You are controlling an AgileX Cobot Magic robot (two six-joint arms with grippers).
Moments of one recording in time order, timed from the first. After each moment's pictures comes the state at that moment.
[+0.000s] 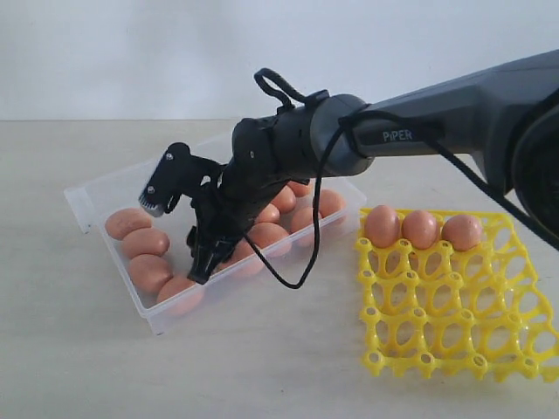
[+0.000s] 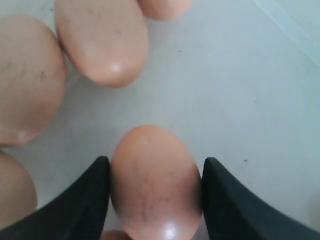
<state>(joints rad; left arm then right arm) 0.24 0.00 0.00 -0.13 0.07 0.14 0.61 2.22 -1.58 0.24 0.45 -0.78</state>
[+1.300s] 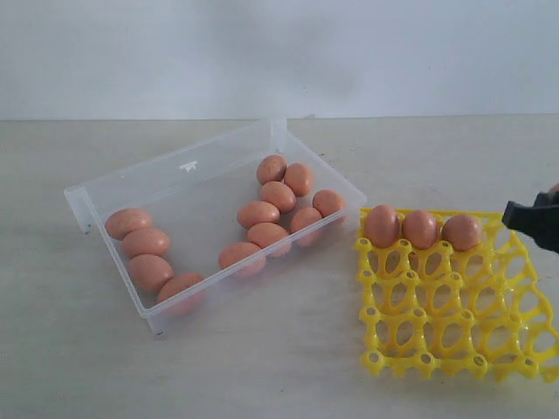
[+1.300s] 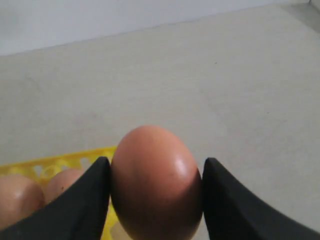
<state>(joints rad) 0.24 0.00 0.00 -0.13 0.07 0.14 0.12 1.35 -0.29 0.66 -0.61 -0.28</state>
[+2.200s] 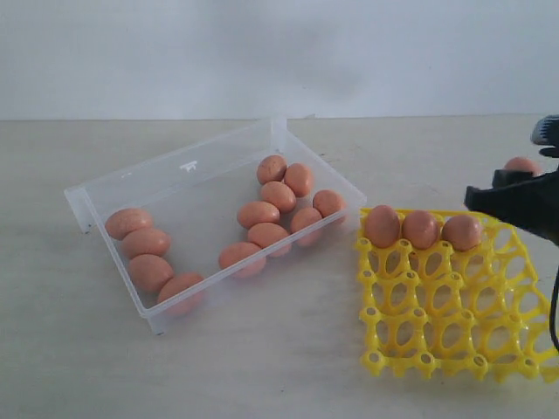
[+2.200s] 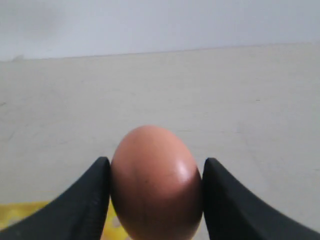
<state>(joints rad) 0.24 0.00 0.00 -0.13 0.07 0.14 0.05 1.60 -0.41 0.40 -0.77 -0.14</state>
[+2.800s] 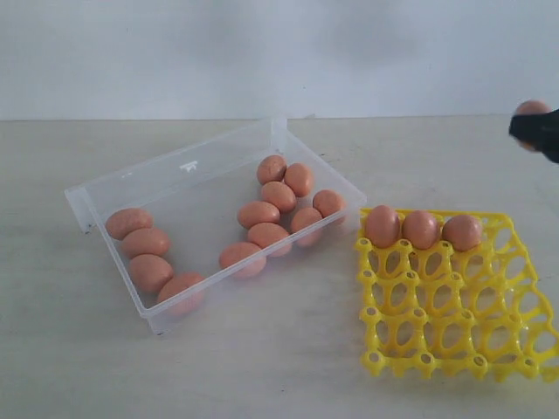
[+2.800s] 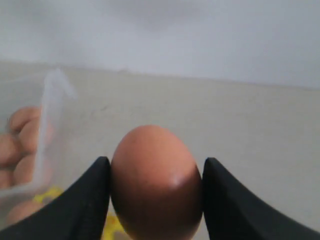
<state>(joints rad) 0.24 0.00 0.00 -0.13 0.07 0.14 -0.50 1.66 -0.79 -1.33 -0.80 1.01</state>
